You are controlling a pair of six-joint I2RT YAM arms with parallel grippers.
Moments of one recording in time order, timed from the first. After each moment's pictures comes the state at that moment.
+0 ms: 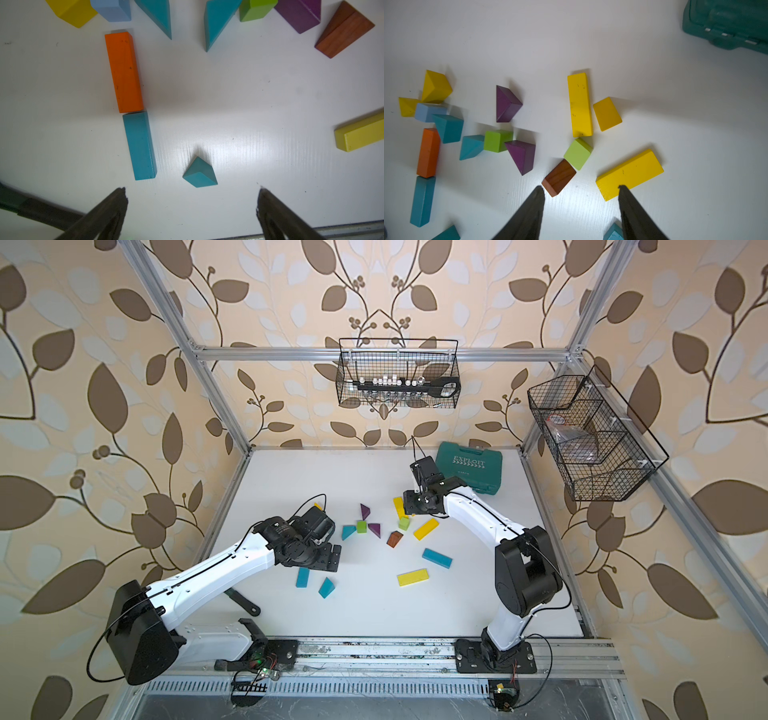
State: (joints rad) left arm -0.73 1.29 1.01 -1.02 -0.15 -0.59; right arm 0.43 1.73 1.35 -0.68 -0.02 0.35
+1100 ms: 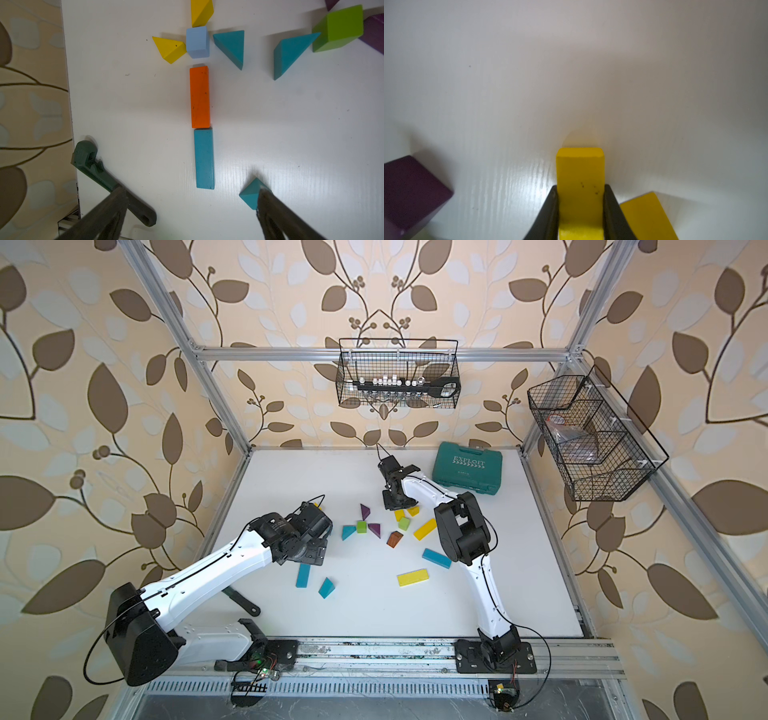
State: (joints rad) left arm -0.73 1.27 1.05 -1.13 -0.45 -0.55; right arm 0.49 2.34 1.93 -0.85 0.14 0.33
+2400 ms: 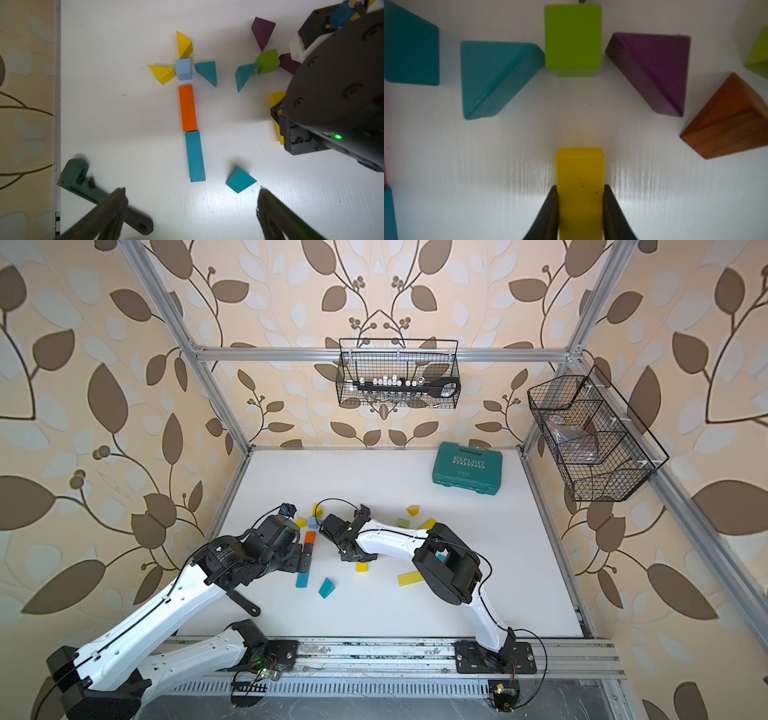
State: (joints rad) left arm -0.73 0.95 0.99 -1.11 -0.38 -0.44; right arm 0.96 2.16 1.62 -0.81 0.31 0.97
